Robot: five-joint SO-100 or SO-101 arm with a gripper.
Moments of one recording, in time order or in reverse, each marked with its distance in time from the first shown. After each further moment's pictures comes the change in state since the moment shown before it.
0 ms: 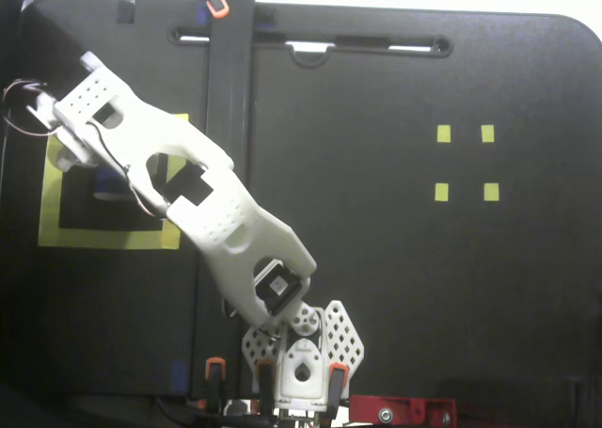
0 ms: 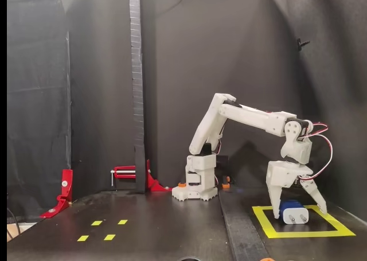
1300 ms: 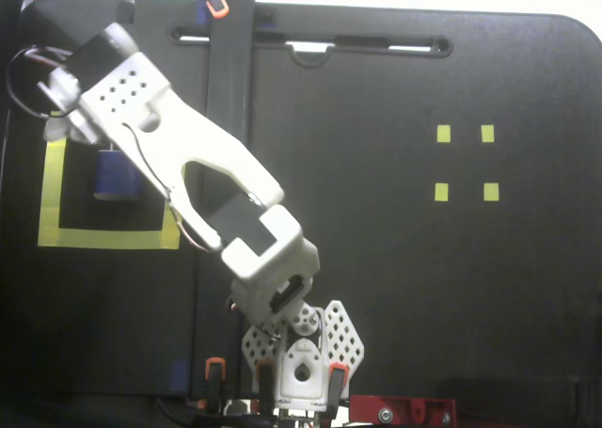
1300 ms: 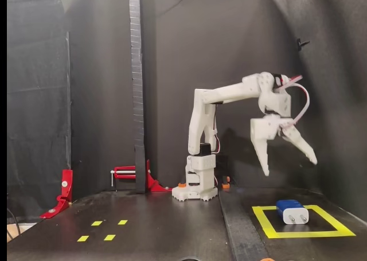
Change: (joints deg) arm 3.7 26.6 0.0 15.2 -5.2
